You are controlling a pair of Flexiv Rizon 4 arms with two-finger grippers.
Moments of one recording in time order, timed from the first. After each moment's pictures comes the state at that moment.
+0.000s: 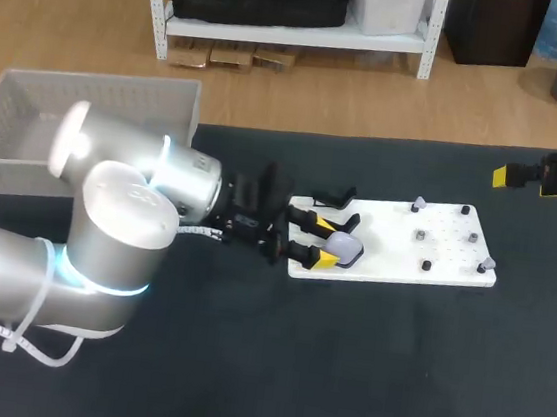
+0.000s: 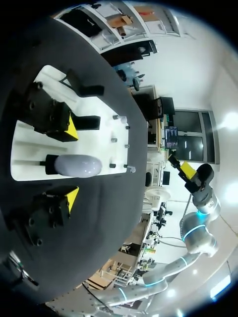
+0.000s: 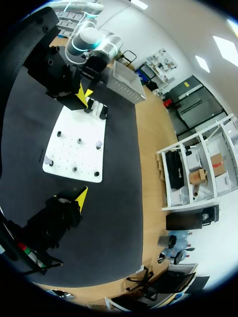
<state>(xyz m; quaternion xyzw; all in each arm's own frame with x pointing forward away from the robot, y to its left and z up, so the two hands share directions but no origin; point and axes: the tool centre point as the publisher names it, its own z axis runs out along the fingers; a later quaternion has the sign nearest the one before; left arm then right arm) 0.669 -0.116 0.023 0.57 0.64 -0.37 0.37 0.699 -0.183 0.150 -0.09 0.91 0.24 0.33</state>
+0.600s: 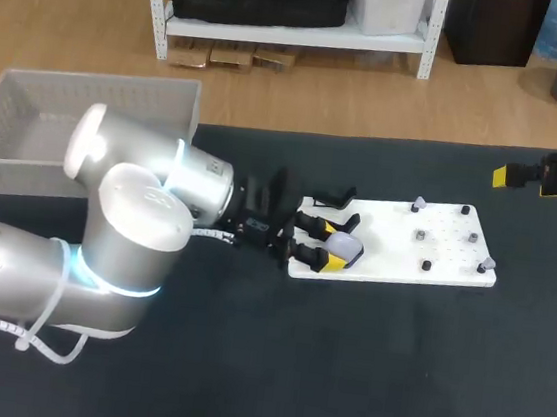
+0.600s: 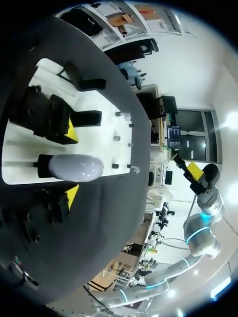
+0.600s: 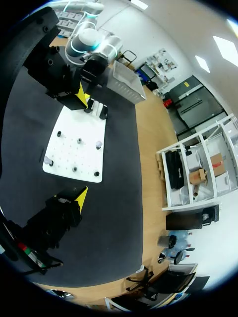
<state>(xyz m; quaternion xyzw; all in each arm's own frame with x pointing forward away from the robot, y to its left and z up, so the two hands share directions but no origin) 0.671 -0.127 0.012 0.58 0.64 -0.36 0.36 0.699 -0.183 0.150 -0.09 0.91 0.24 0.33</state>
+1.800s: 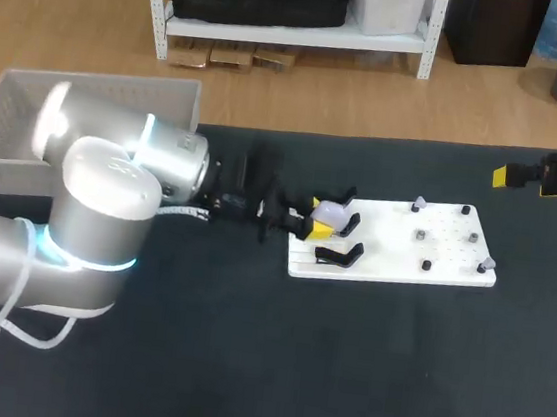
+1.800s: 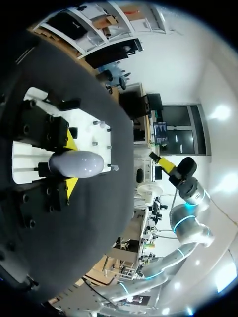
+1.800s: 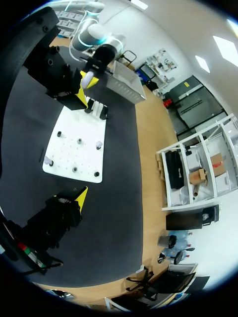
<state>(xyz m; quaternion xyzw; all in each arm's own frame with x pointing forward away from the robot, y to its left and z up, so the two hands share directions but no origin) 0.677 -0.104 0.070 0.59 0.60 -0.37 0.40 0.699 -0.182 0.150 -0.09 0.91 0.24 0.33</state>
